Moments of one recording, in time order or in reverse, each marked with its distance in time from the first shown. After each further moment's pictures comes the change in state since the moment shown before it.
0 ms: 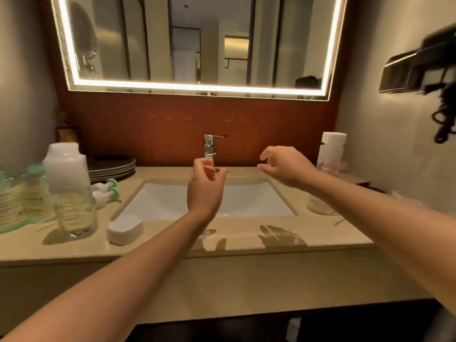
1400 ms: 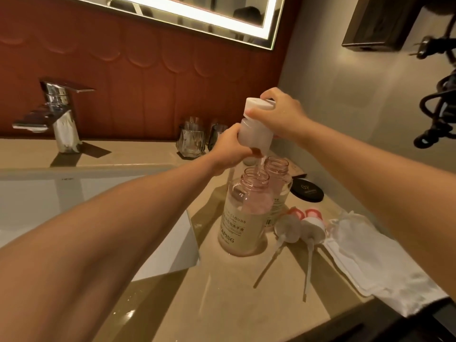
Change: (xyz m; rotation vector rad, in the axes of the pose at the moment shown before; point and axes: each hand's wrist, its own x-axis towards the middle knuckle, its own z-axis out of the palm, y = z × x) left_hand 0.146 -0.016 0.372 -0.241 -0.771 -0.030; right_hand 0.151 0.267 -0.005 0.191 0.100 0.397
